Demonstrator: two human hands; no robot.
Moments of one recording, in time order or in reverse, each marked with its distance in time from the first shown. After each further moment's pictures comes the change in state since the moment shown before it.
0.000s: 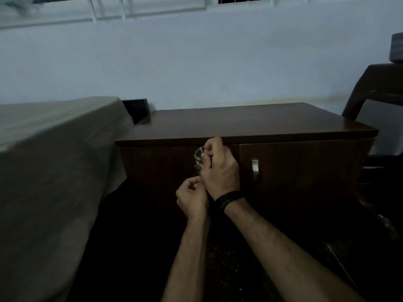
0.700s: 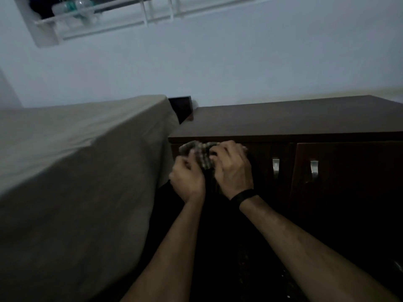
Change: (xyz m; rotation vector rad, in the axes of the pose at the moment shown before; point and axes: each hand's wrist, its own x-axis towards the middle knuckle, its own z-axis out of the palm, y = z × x) left_hand 0.078 0.042 -0.080 0.277 0.343 0.468; right_hand -0.012 -0.023 0.078 -0.055 -0.057 -0.254
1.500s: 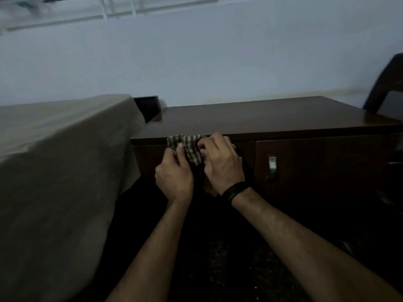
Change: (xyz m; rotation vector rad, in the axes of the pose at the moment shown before) left_hand -0.031 0.029 0.019 0.092 -0.102 0.150; right_hand 0.013 0.028 -0.053 -0.092 -0.120 -0.001
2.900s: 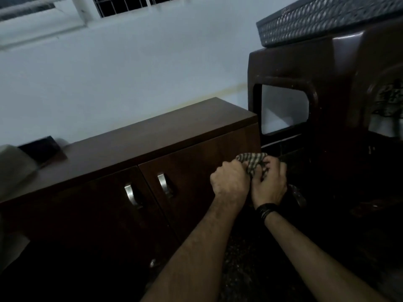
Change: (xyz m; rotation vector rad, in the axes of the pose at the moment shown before) left_hand -0.213 0.202 0.154 0.491 -0.869 0.584; right_hand -0.143 0.233 -0.161 -0.137 0.455 0.957
